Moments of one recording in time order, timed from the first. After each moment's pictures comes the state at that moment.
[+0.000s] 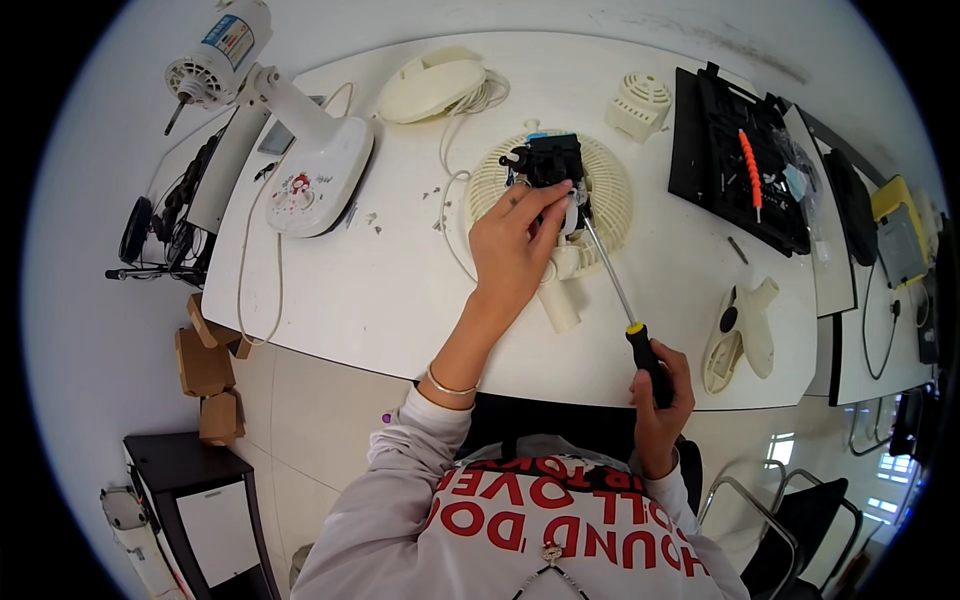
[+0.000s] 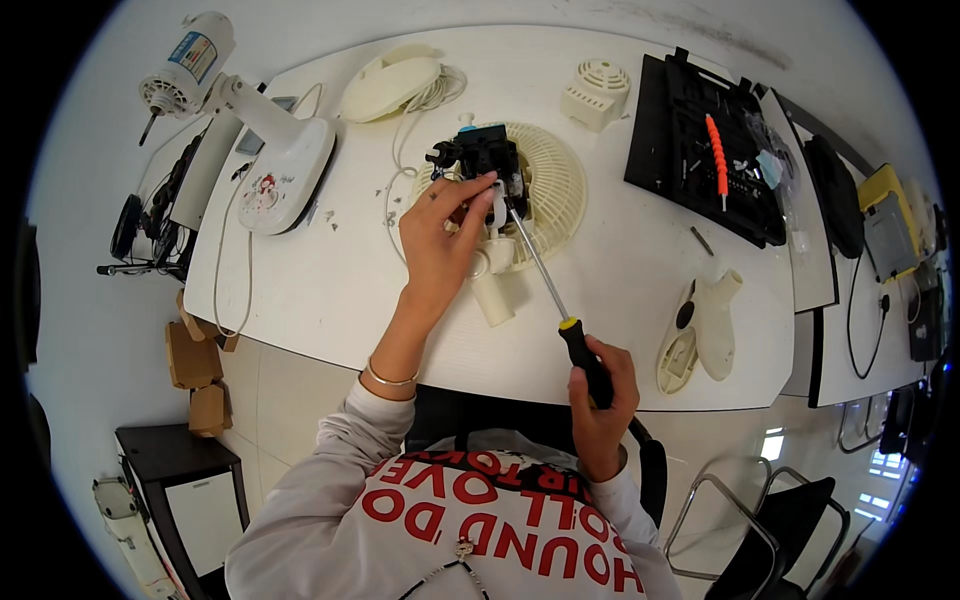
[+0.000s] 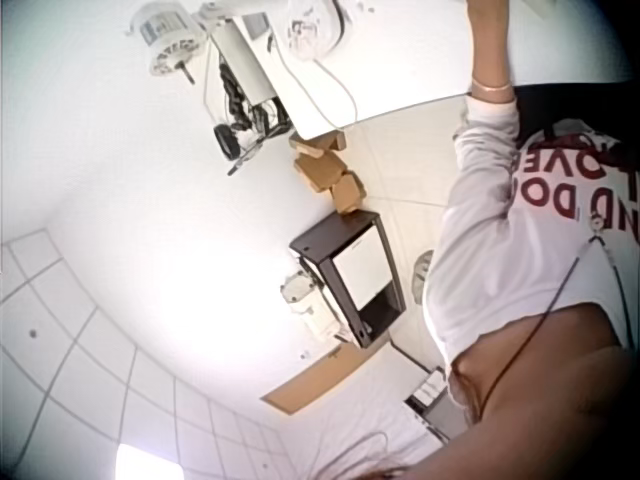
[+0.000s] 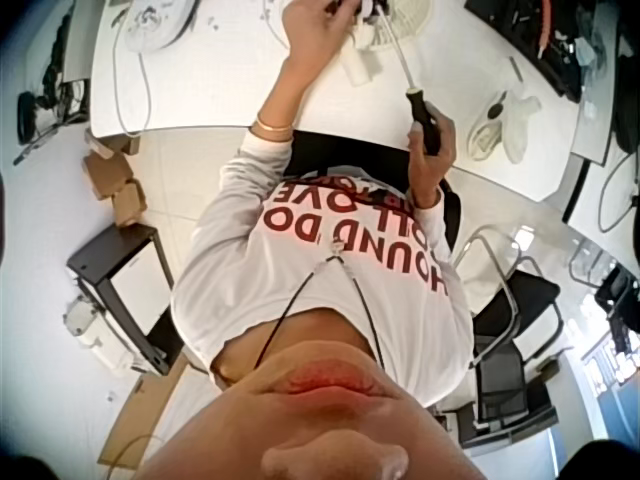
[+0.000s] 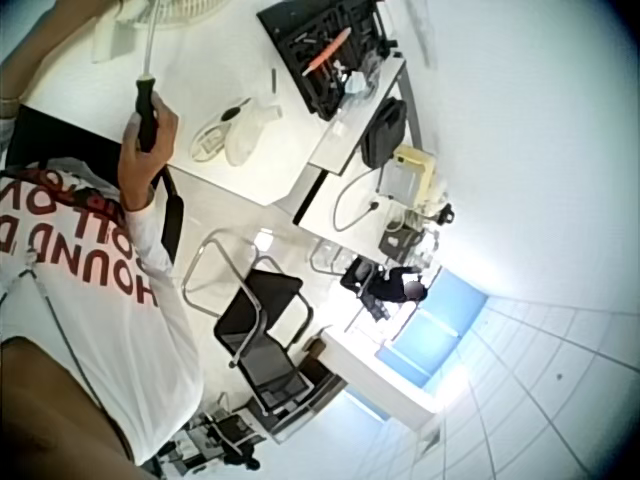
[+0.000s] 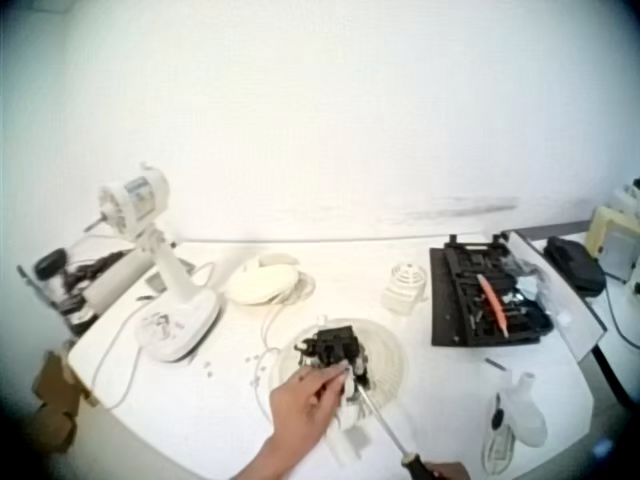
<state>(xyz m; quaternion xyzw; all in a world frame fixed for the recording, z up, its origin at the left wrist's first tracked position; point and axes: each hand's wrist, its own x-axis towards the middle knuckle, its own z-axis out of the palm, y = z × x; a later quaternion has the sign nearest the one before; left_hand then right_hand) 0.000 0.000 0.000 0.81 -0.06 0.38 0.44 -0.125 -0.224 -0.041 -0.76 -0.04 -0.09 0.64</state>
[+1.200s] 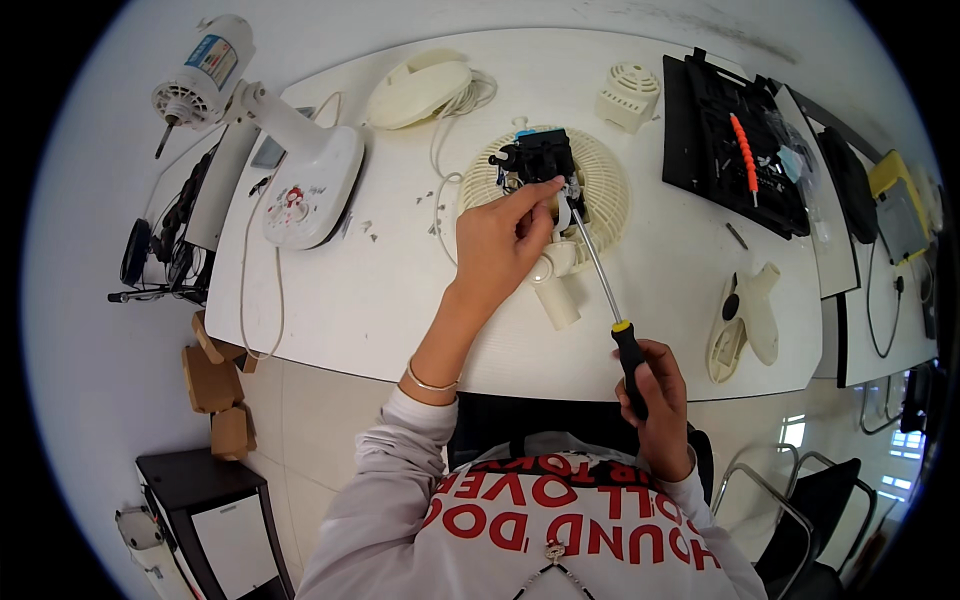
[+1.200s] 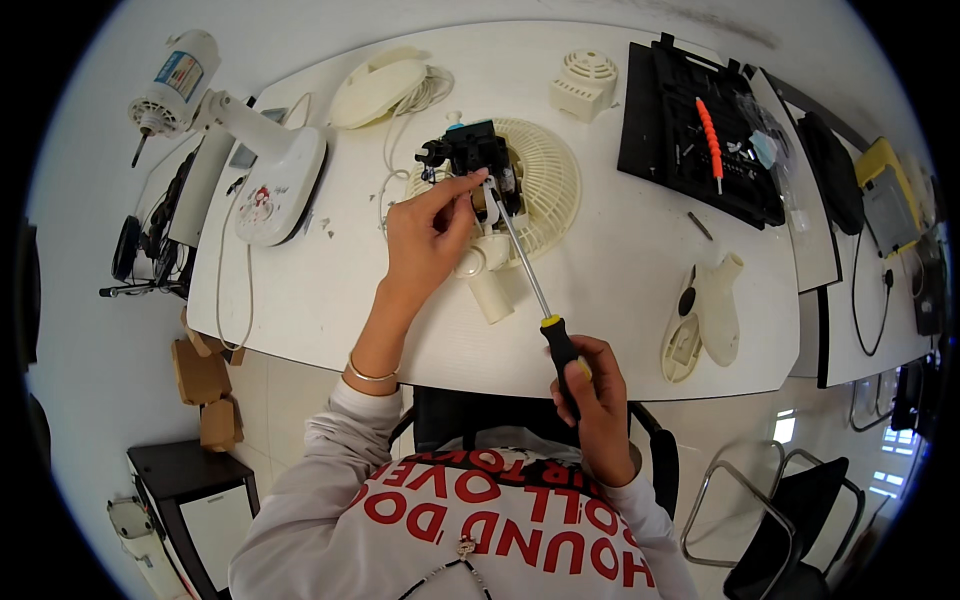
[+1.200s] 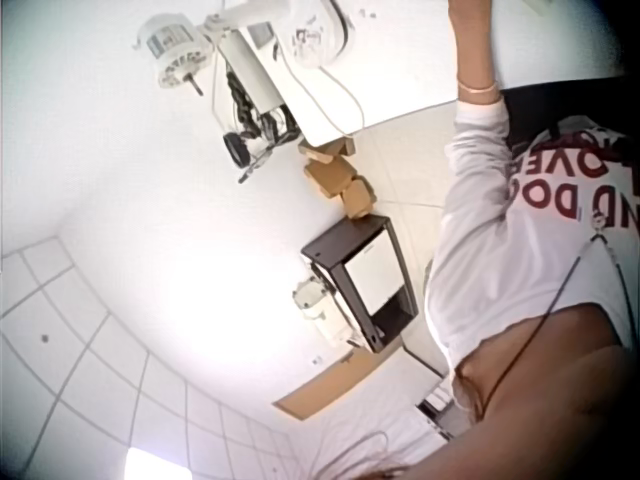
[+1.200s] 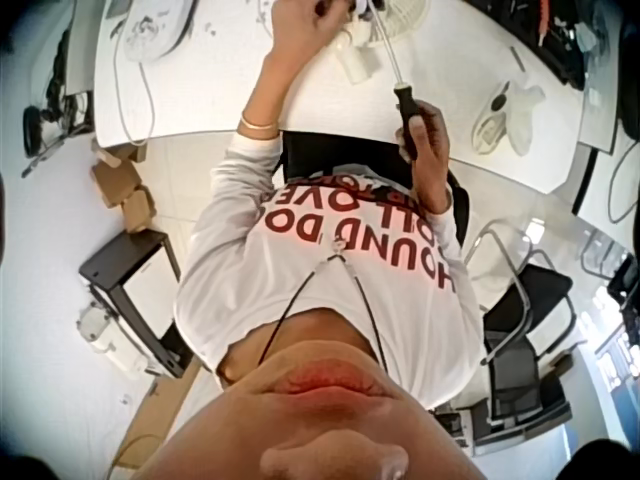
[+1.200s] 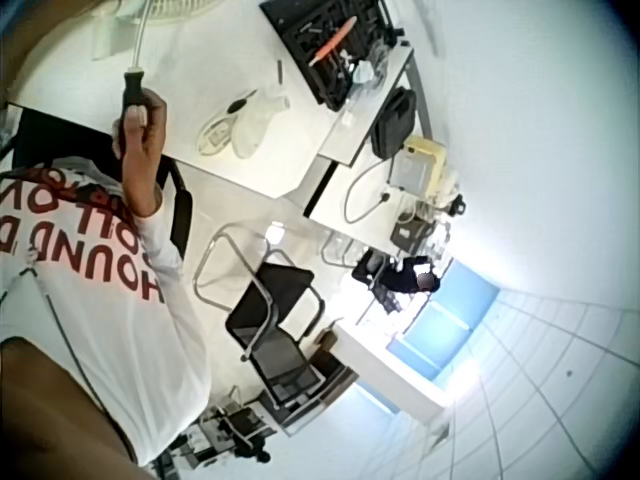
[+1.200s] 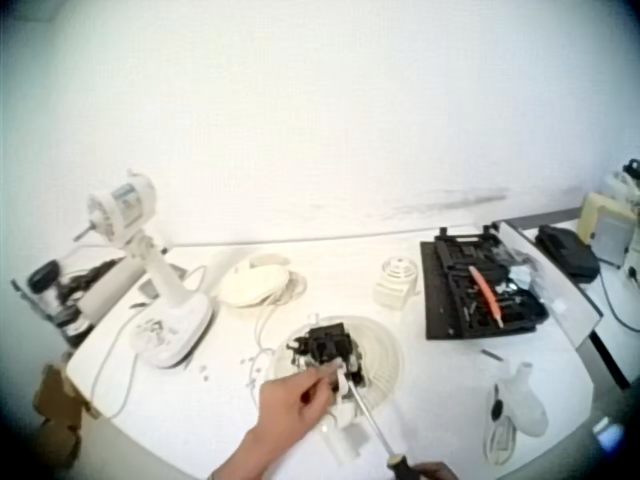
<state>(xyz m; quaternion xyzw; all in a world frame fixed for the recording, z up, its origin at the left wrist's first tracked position) -0.003 0.017 0.015 0.86 -0.10 0.29 0.40 -0.126 -0.215 -0.008 -0.53 0.08 0.16 0.83</state>
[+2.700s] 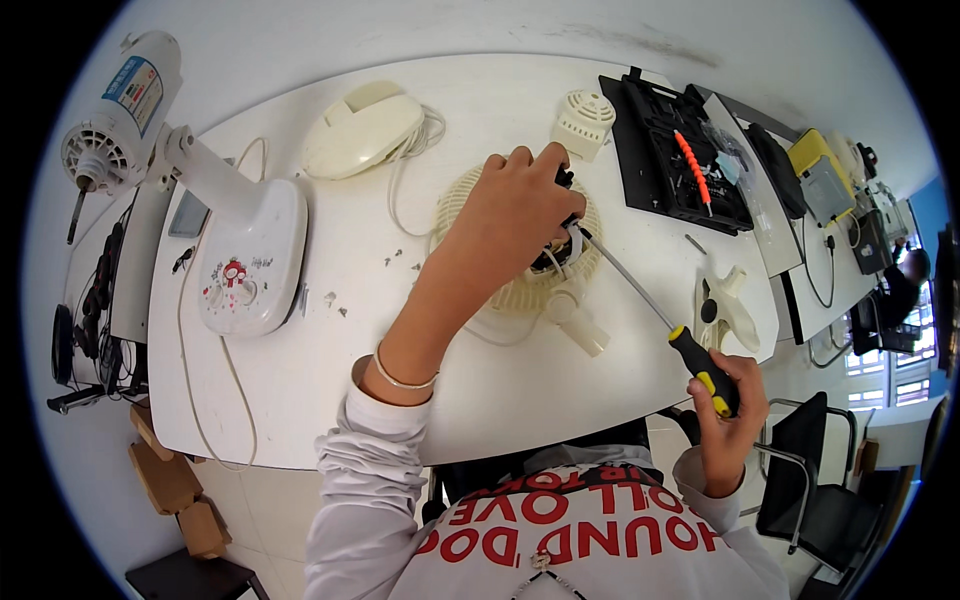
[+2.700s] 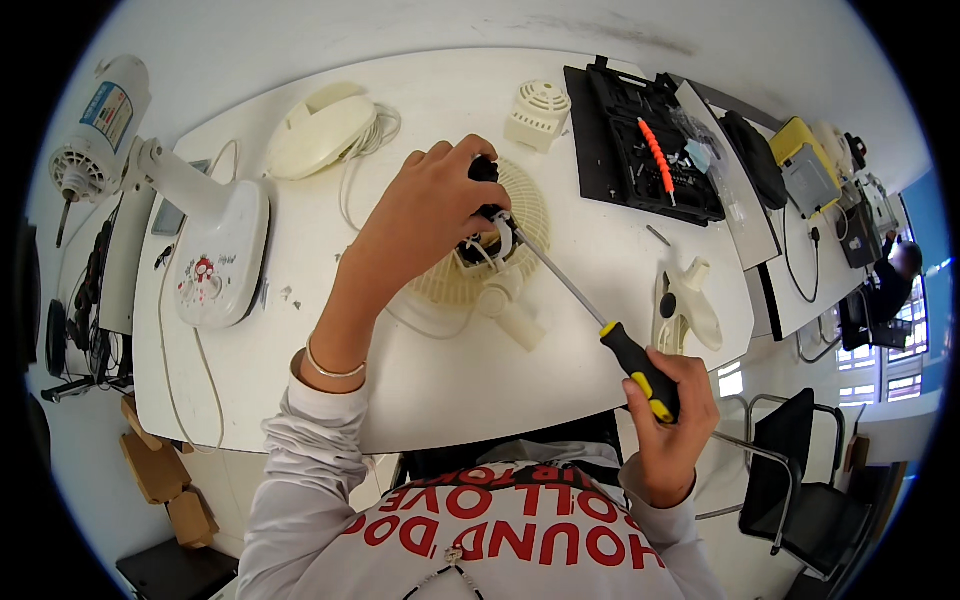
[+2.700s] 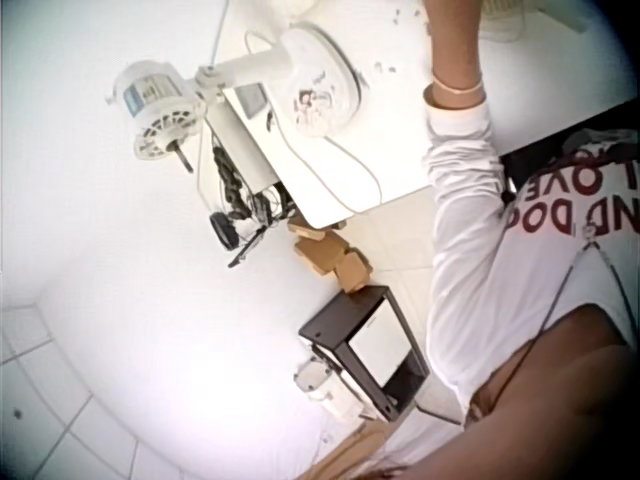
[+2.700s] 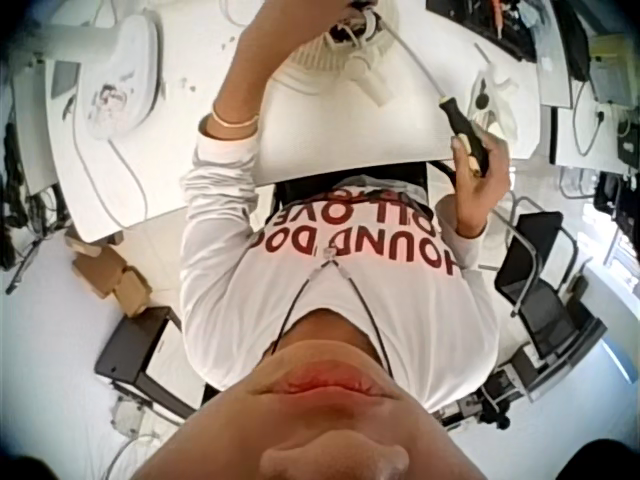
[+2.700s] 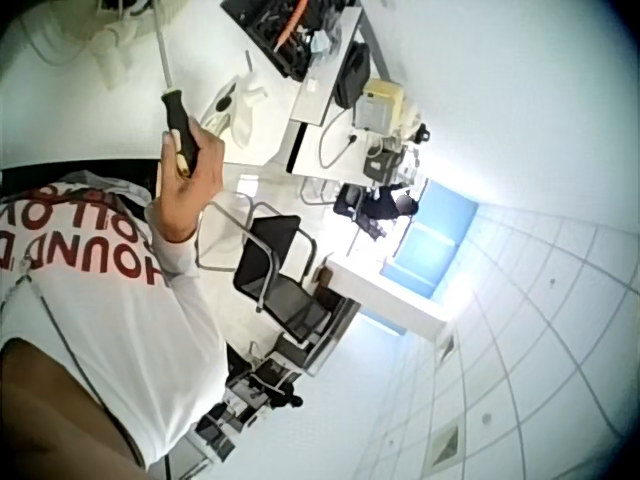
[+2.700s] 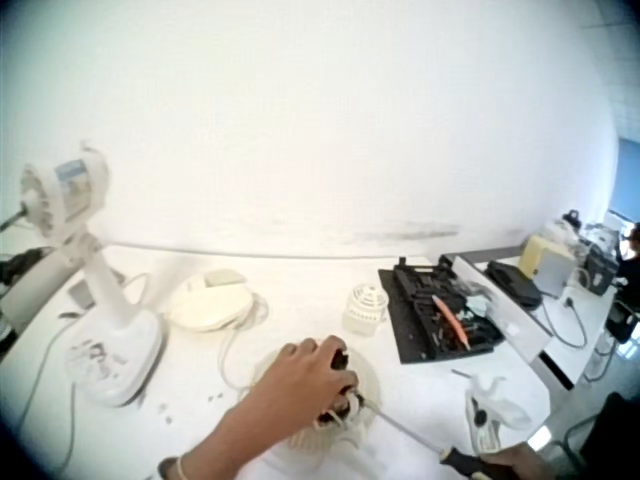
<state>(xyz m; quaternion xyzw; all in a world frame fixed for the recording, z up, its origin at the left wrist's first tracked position) 0.065 0.059 0.066 0.90 -0.34 0.16 0.21 -0.133 -0.196 0.069 -0.91 -0.01 -0.22 0.35</state>
